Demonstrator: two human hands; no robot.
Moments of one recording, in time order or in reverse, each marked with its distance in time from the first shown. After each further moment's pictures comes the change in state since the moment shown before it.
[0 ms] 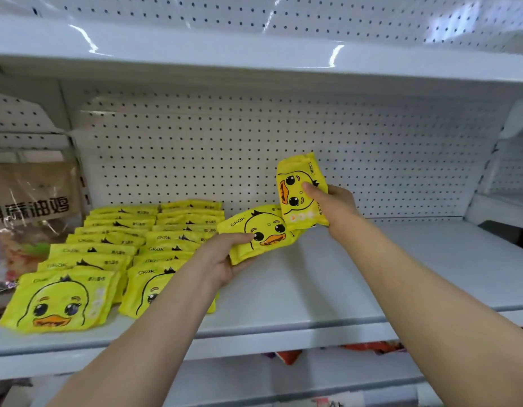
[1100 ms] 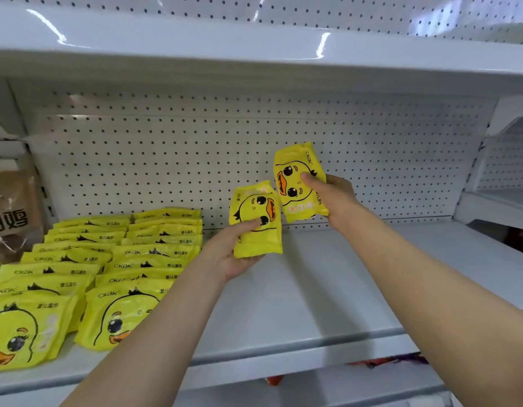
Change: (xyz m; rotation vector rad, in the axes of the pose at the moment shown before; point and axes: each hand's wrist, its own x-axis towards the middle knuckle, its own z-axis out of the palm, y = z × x) left_hand 0.037 0.004 0.057 -0.143 -0.205 -0.015; right_hand 0.050 -0.009 -0.031 0.034 -0.026 0.001
